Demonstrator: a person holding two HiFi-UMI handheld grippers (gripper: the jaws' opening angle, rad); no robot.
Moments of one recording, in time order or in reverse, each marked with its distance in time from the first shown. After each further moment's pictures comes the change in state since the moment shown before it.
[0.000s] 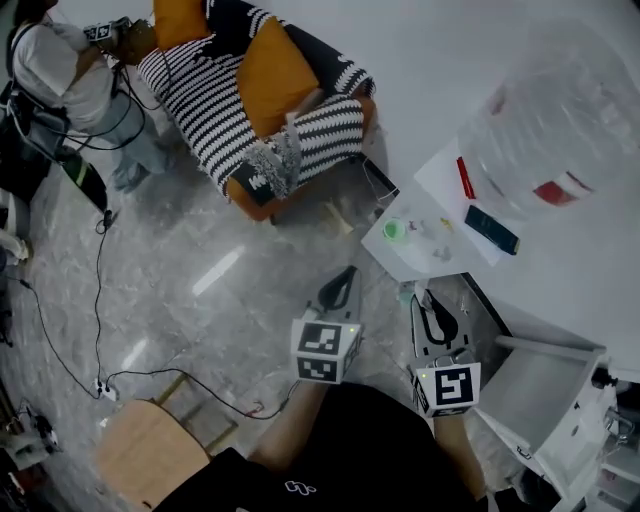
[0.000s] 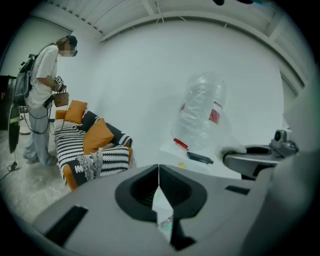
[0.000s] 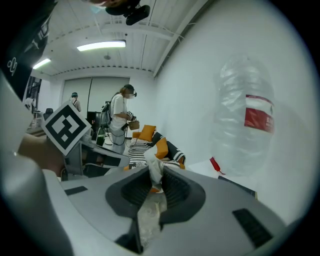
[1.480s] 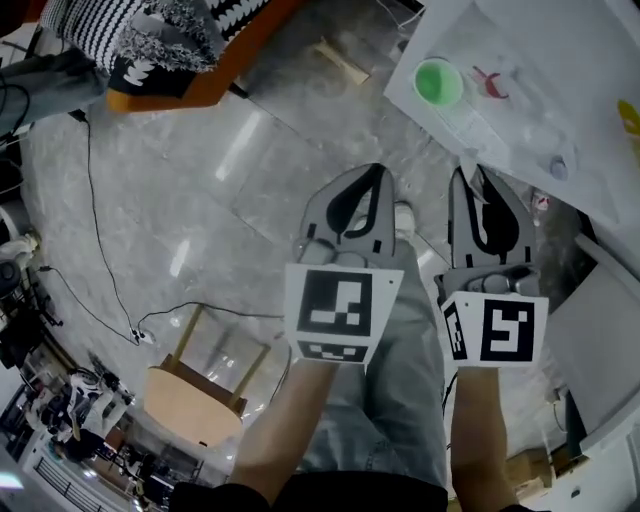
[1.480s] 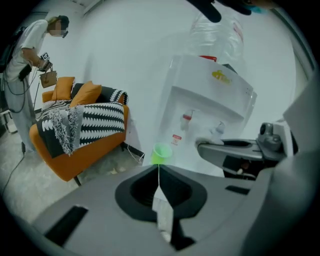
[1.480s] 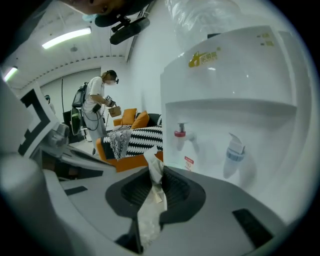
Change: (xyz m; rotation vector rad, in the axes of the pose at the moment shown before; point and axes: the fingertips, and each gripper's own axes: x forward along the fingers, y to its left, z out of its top) left arm 0.225 0.034 -0.225 0.103 0.289 -0.012; right arm 0.195 -0.076 -0.280 0.244 0.123 -0.099
